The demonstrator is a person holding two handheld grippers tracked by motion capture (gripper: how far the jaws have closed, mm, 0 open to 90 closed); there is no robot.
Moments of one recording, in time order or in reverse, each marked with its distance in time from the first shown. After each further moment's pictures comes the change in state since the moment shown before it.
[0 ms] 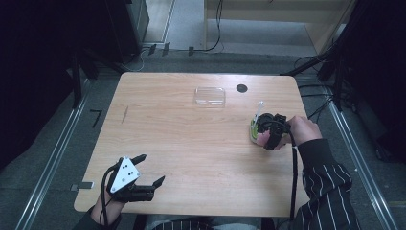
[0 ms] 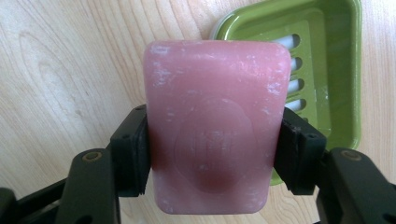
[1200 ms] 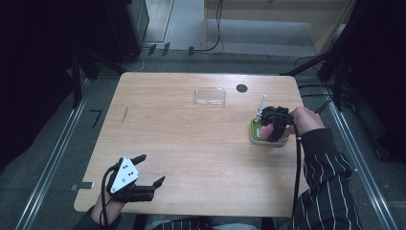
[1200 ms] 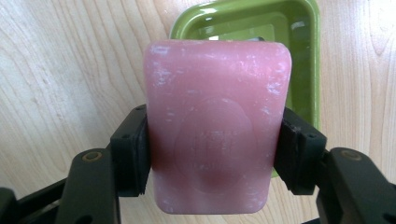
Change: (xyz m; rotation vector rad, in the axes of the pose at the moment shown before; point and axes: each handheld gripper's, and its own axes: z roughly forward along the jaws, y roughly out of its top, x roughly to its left) left arm 0.000 0.000 -0.001 -0.001 -0.003 0.008; right arm -0.029 -0.003 0.003 -0.019 -0.008 -0.072
